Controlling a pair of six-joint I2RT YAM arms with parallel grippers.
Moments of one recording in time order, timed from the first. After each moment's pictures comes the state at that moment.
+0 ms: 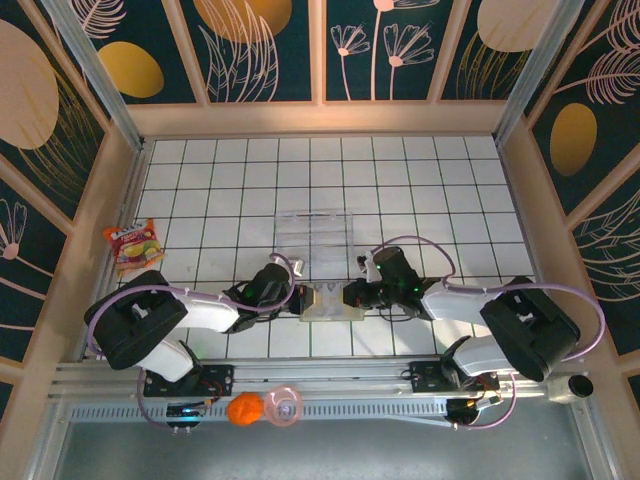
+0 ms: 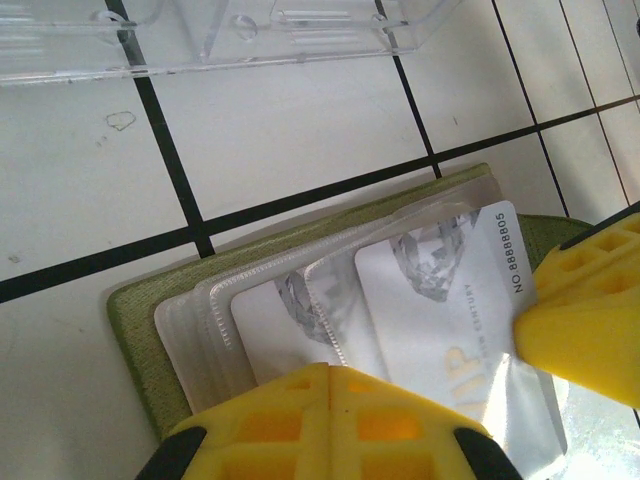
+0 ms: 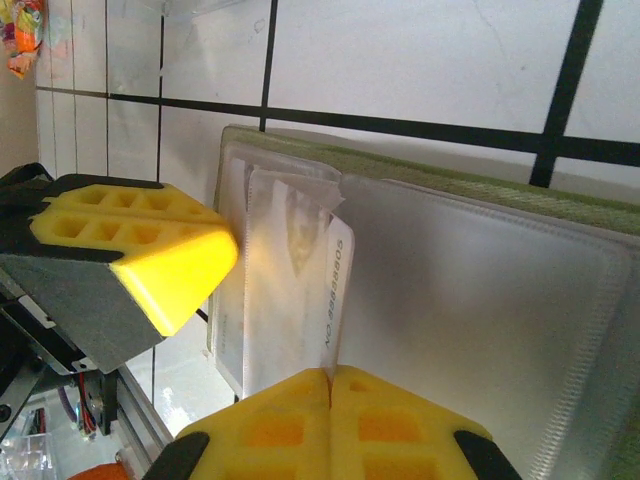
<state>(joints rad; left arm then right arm) -0.88 1.52 0.37 0.47 0.15 -0.76 0.70 1.36 0.38 0.19 -0.50 0.77</state>
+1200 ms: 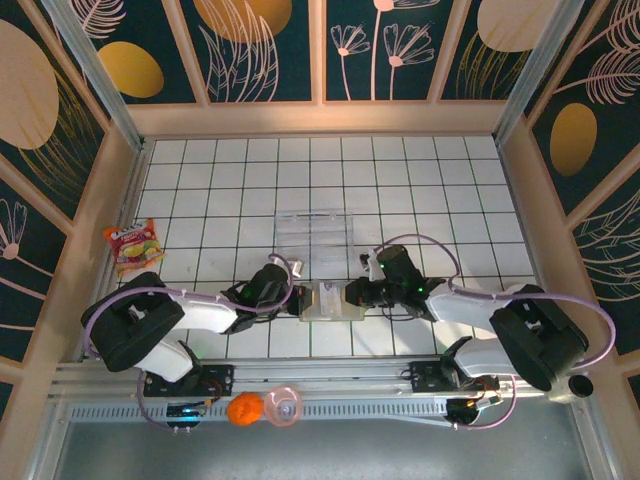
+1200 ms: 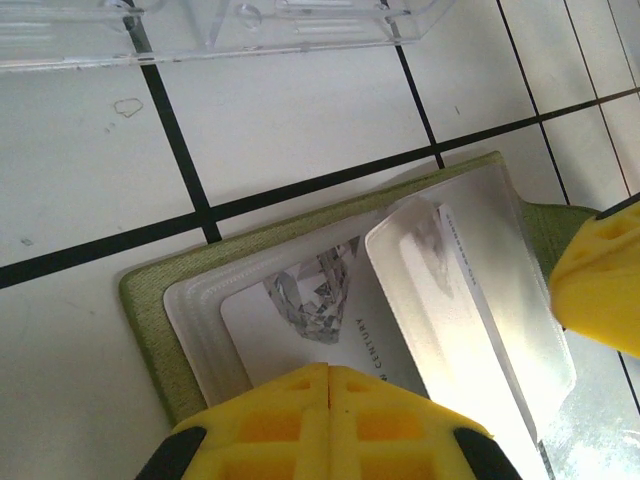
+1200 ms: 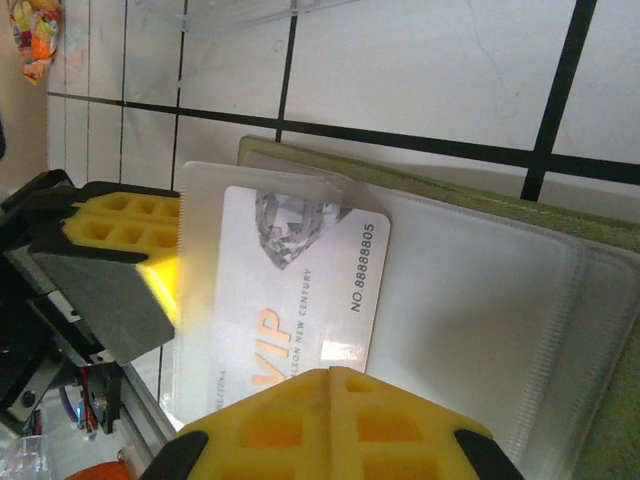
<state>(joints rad) -0.88 1.50 0.36 0.44 0.16 -0.75 0.69 1.29 0.37 0.14 -0.49 0.75</state>
